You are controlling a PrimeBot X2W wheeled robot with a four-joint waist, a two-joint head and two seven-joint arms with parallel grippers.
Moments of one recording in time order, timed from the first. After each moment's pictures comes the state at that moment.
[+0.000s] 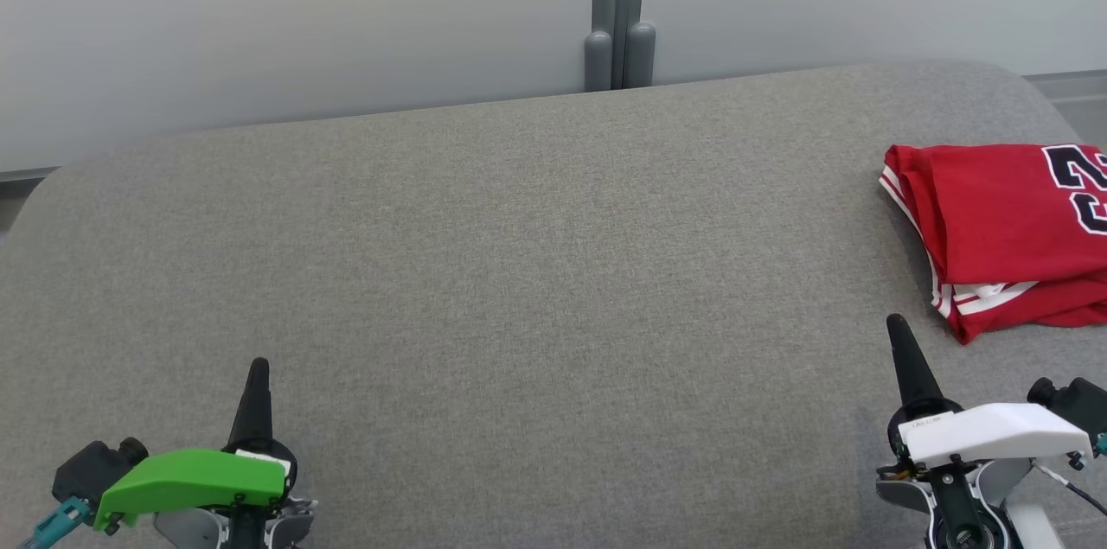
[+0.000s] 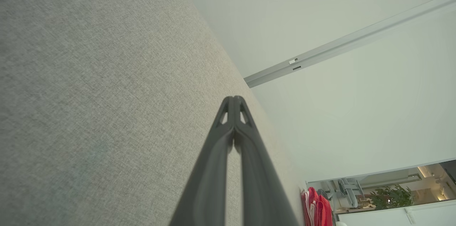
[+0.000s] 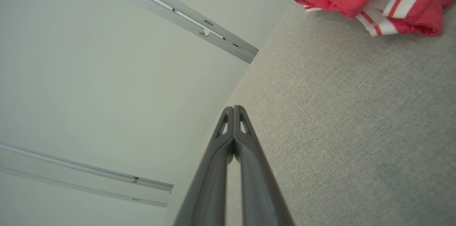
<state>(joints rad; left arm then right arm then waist) -0.07 0.06 0.03 0.27 -1.14 -0.07 0.00 -0.05 -0.04 -0.05 0.19 1.07 0.13 -0.03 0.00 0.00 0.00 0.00</state>
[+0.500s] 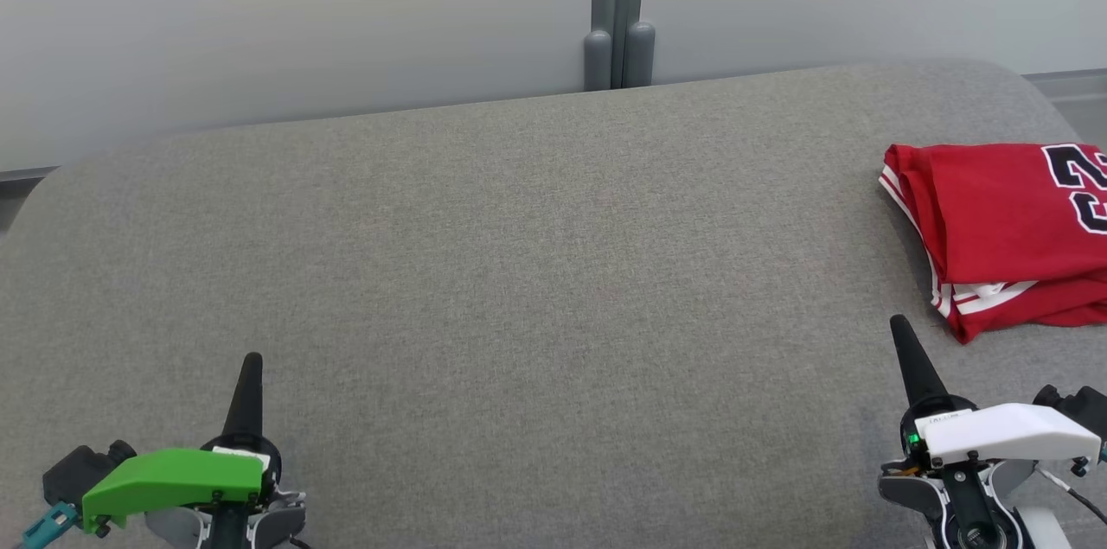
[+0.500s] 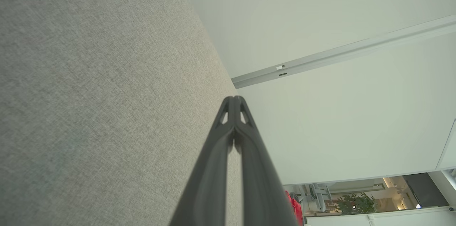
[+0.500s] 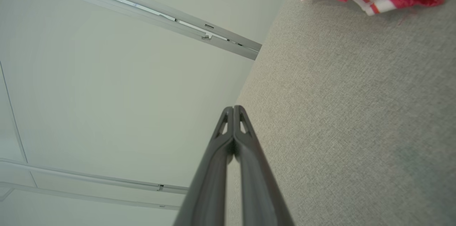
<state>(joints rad) -0.07 0.05 0.06 0.27 -1.27 -0.09 0.04 -0.05 -0.04 -0.07 0.19 1.22 0.13 0.00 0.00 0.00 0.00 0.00</state>
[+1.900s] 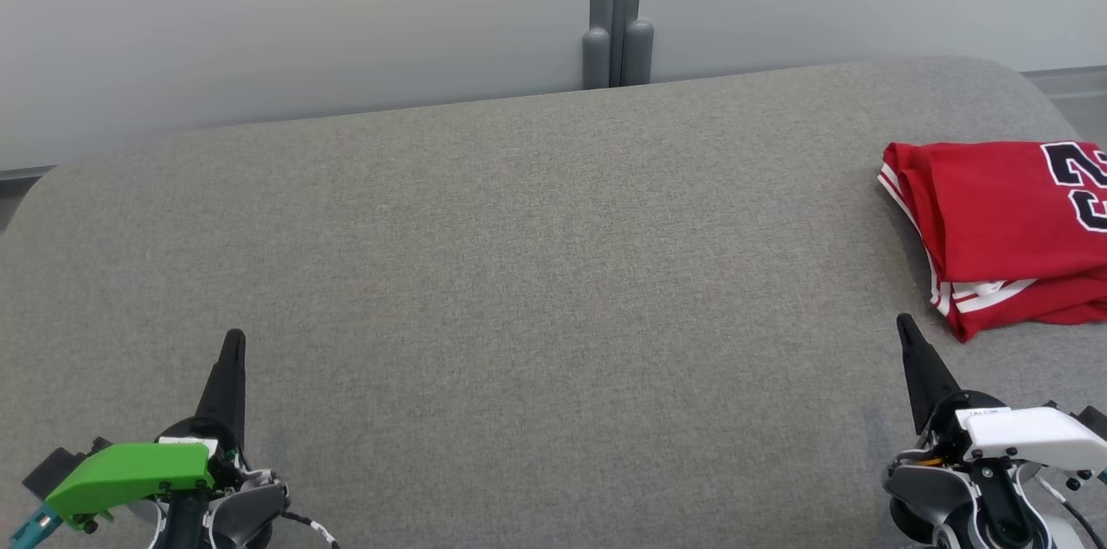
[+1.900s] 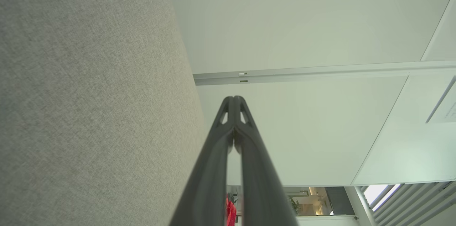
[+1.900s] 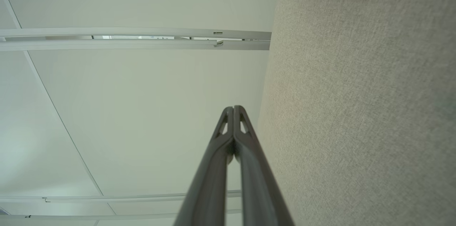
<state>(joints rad) -0.10 0.05 0.12 0.25 -1.56 -0.12 0.14 -0.05 -0.05 -0.09 0.19 1.56 0.13 0.06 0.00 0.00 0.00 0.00</state>
